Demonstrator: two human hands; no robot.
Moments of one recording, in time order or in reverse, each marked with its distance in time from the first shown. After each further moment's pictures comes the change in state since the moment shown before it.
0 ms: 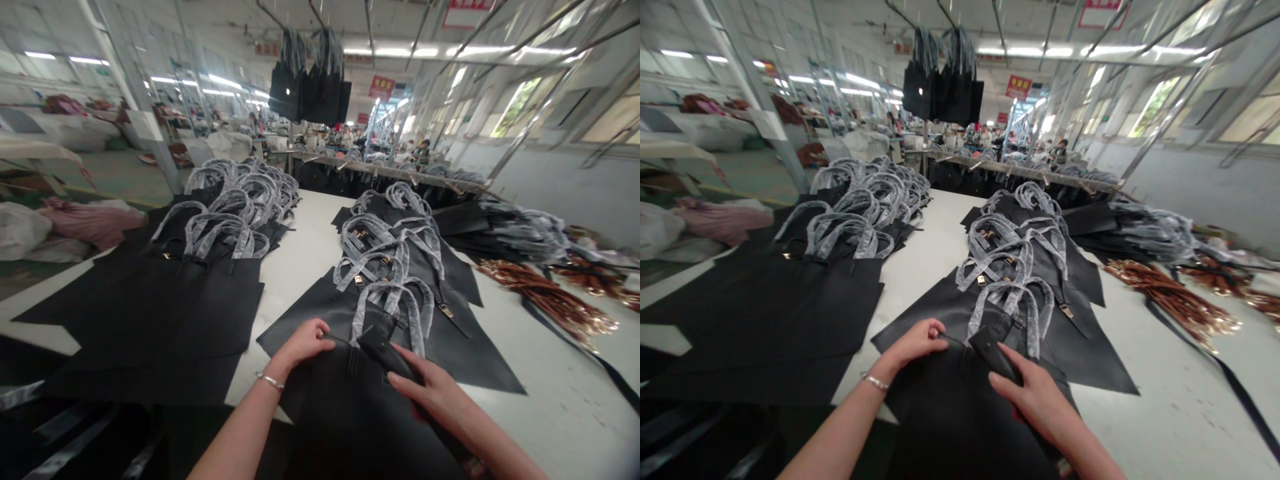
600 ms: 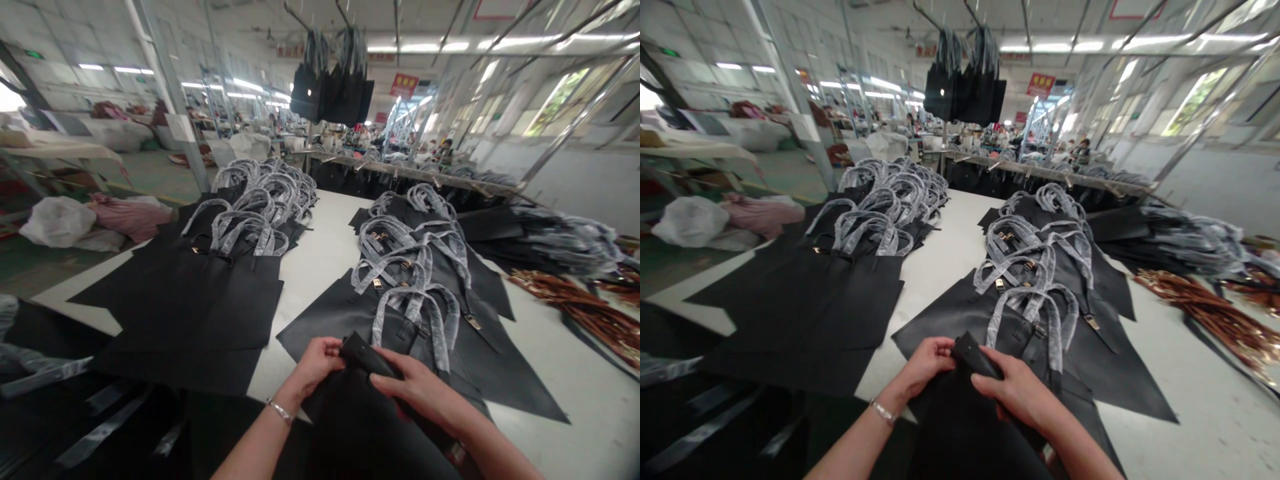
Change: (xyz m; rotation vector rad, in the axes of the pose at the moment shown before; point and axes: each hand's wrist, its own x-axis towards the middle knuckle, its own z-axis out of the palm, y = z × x) left_hand -0.039 -0.019 0.005 -0.442 -0.036 -0.006; right_hand 0.033 -0.040 0.040 0.073 -0.275 -0.071
